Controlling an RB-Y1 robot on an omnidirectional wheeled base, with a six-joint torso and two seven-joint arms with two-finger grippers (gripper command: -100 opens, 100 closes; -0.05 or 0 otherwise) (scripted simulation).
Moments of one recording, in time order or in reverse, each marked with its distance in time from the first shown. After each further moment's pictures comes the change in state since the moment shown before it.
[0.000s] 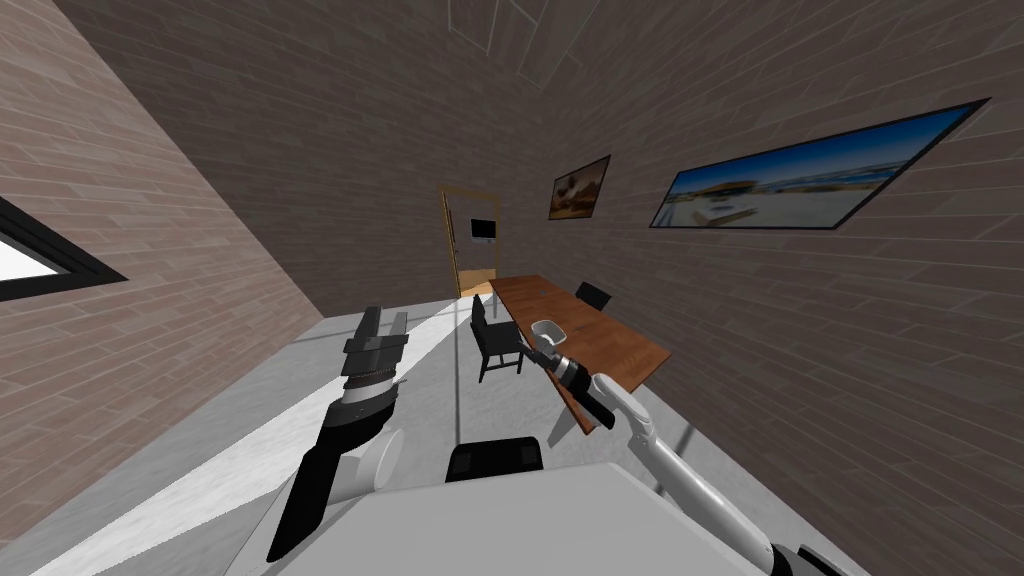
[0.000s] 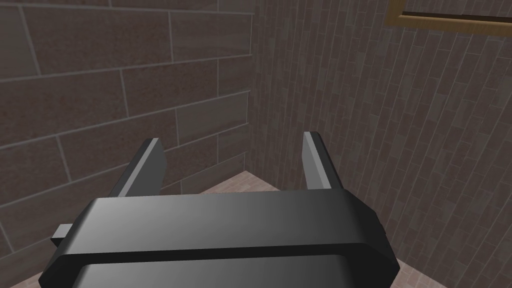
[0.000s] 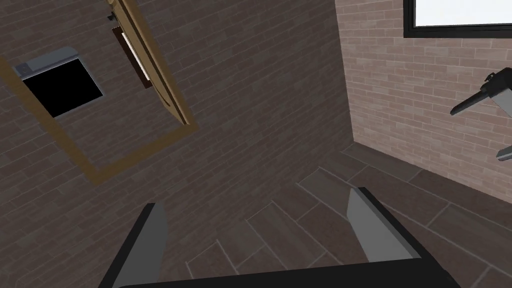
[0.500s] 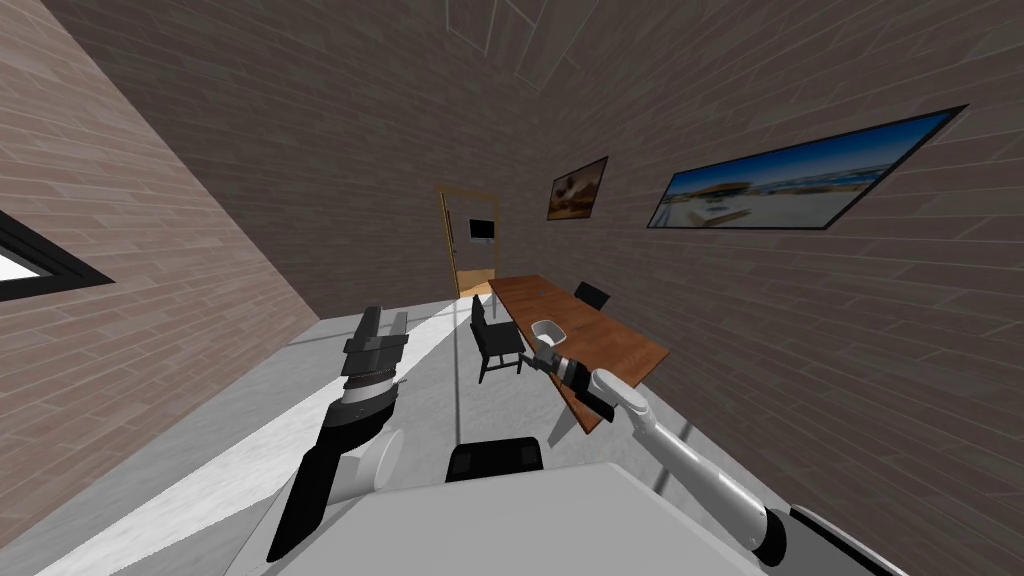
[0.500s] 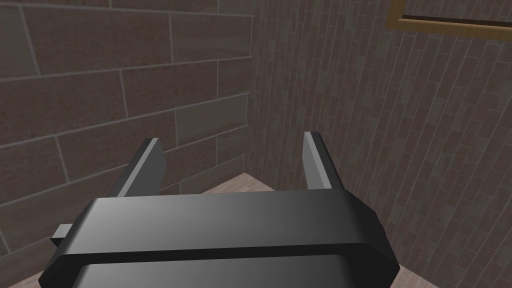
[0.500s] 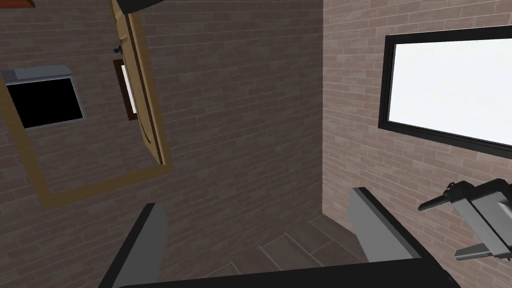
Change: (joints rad) left arm 0.000 0.000 0.000 0.000 0.000 0.000 0.000; right arm -0.080 -0.124 0.082 0.089 0.120 0.010 0.056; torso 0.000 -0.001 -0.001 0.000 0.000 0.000
